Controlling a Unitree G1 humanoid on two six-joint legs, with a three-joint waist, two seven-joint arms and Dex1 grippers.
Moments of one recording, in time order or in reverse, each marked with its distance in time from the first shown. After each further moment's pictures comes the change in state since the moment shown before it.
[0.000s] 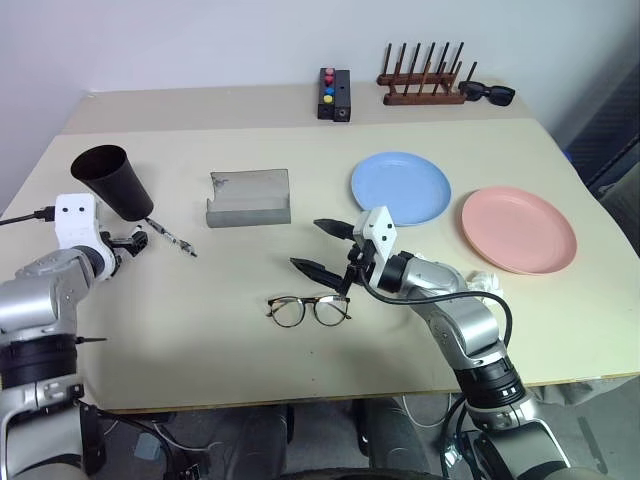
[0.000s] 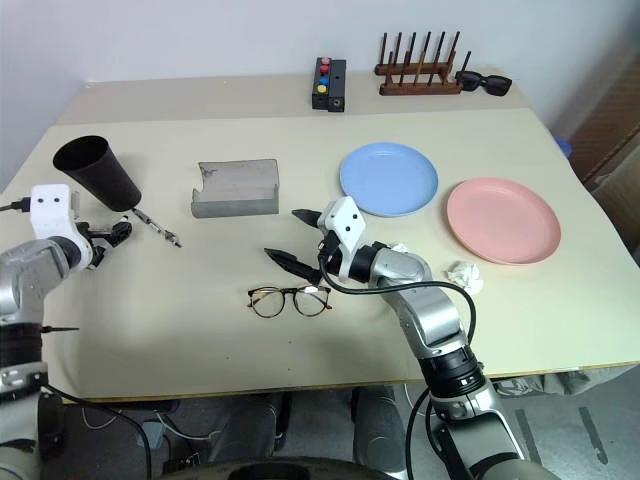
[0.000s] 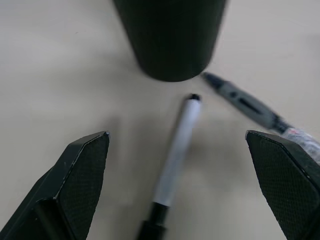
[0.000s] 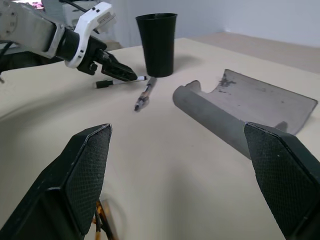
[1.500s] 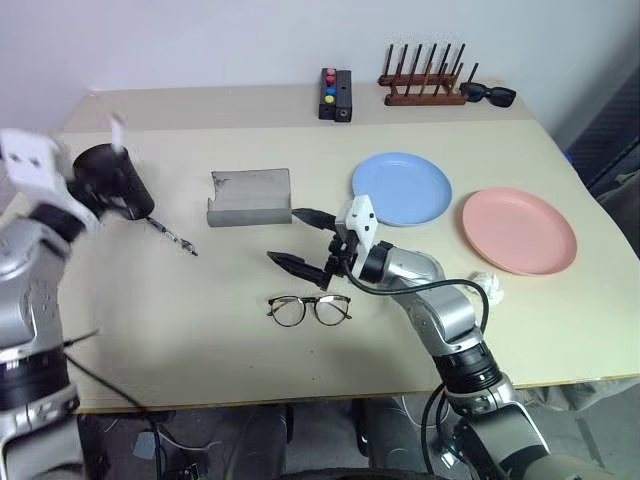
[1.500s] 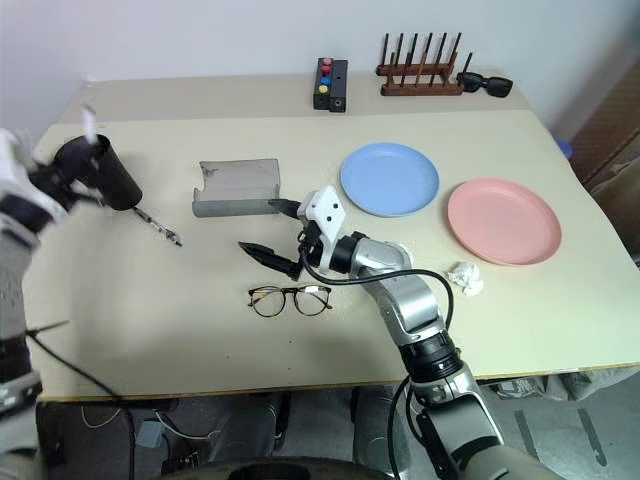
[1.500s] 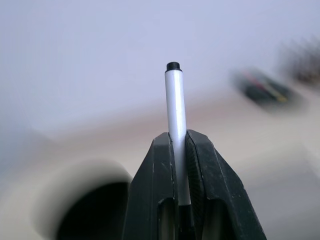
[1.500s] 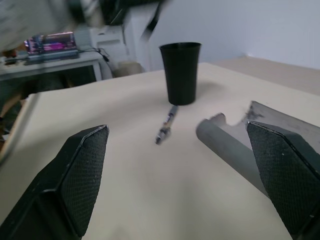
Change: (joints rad) left arm -0.059 -0.062 0.164 -0.224 -0.022 -0.605 -0.096; right arm -0.093 0.107 0.034 0.092 0.006 -0.055 0.047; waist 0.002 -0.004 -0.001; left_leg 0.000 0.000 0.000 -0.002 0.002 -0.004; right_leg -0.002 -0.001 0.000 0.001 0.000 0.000
